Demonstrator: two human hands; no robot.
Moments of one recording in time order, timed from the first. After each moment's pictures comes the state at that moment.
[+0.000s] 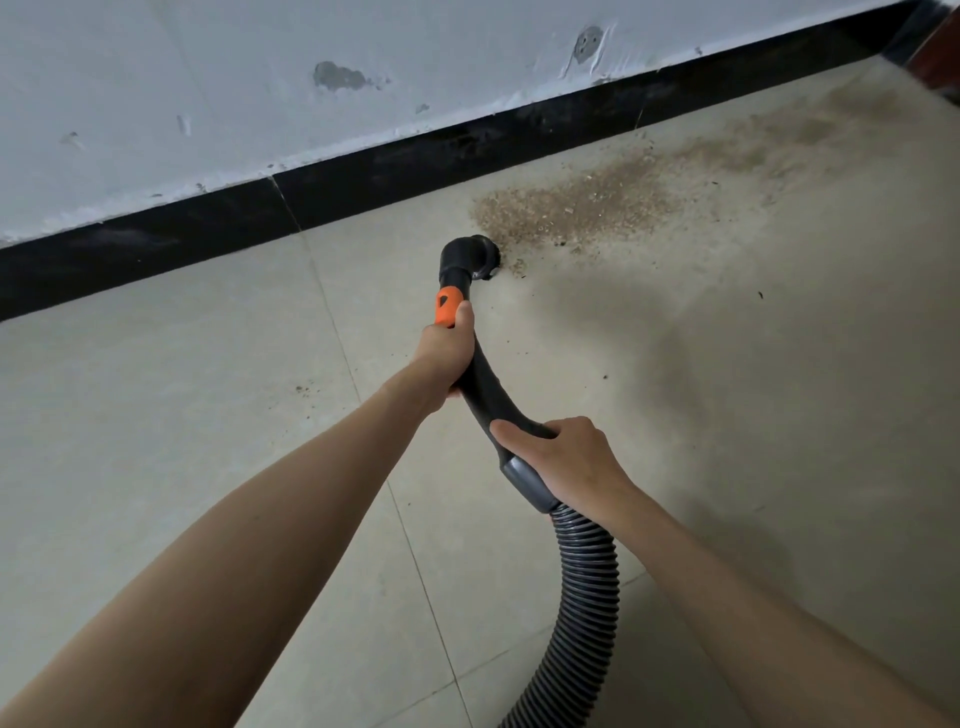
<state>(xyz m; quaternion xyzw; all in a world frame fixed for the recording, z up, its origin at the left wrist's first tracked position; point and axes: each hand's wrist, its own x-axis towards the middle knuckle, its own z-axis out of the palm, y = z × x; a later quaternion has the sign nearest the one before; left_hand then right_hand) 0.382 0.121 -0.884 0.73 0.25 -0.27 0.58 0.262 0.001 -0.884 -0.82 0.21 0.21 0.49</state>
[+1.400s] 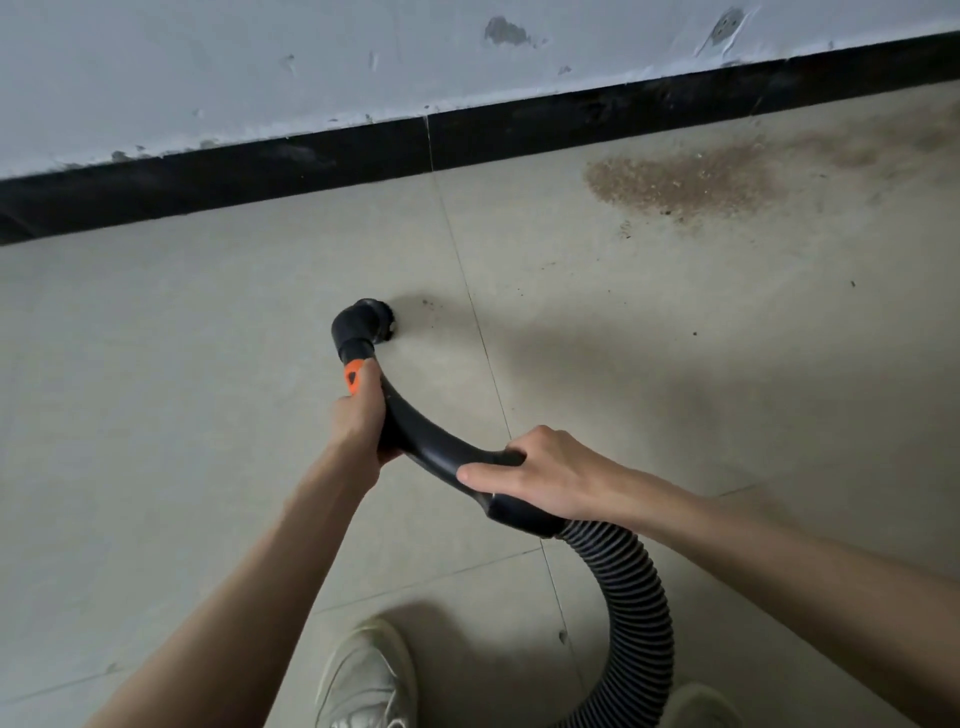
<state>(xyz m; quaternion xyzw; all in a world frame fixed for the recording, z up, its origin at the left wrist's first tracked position) 0.219 0.318 -0.888 0.56 0.47 -0.12 0.67 0.181 0.117 -0.831 -0.84 -0.06 0.38 0.37</state>
